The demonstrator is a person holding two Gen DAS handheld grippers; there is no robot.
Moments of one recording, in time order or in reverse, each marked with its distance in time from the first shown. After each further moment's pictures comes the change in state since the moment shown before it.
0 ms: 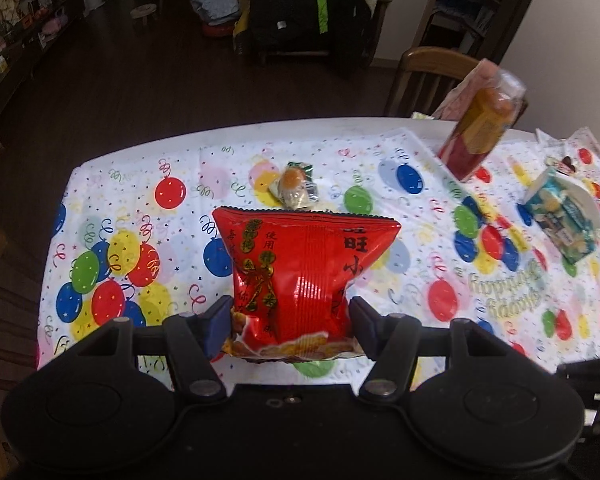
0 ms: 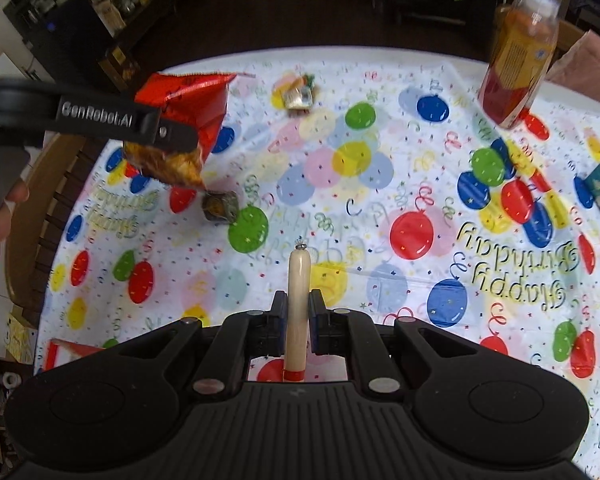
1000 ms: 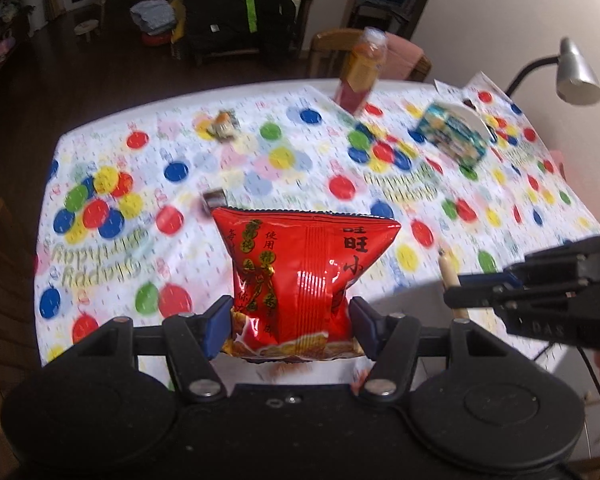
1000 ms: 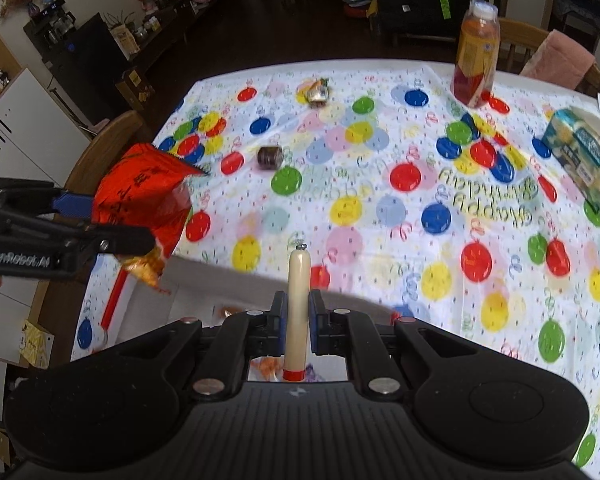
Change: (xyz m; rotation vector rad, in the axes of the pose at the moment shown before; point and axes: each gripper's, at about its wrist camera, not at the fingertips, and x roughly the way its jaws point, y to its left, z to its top) left arm -0.119 -0.022 -0.139 0.123 0.005 -0.157; right arm -0.095 0.029 -0.109 0.029 -0.076 0.018
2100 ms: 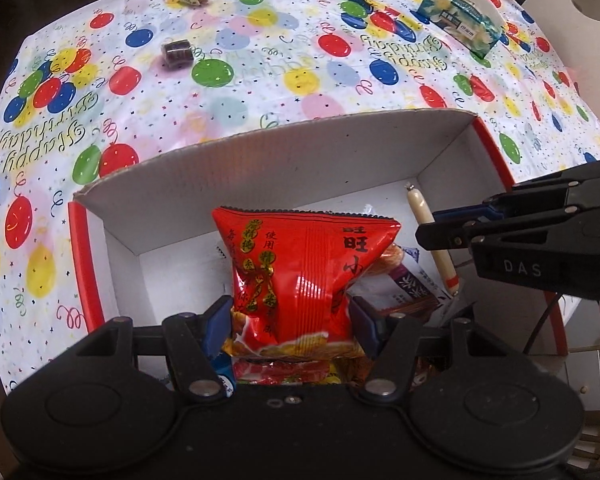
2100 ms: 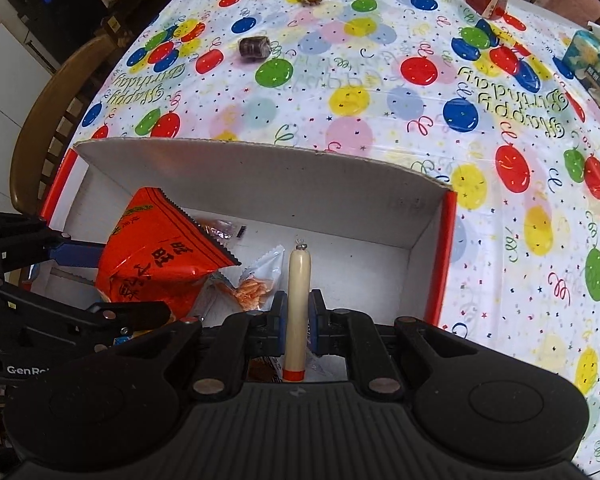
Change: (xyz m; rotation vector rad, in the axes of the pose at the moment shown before) left arm 0.084 -0.015 -0.083 0.009 0.218 0.003; right arm 0.084 0.006 -0.056 0.001 0.162 -0.049
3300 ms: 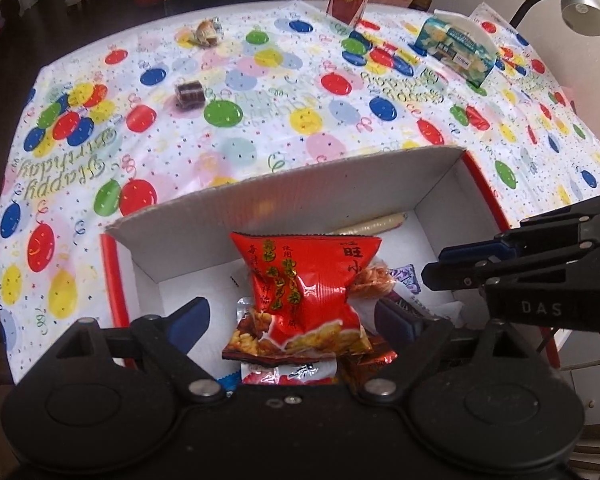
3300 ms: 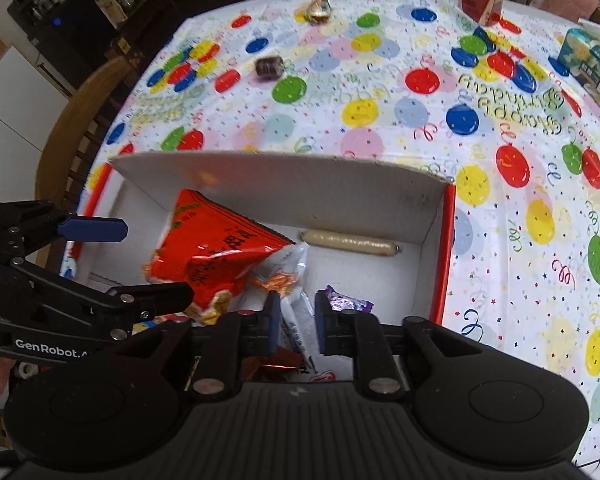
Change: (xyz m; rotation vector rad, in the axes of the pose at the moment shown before) left arm -0.028 -0.002 -0.002 0.011 -0.114 0.028; right arm -0.034 0.006 -0.013 0.035 -0.061 0.062
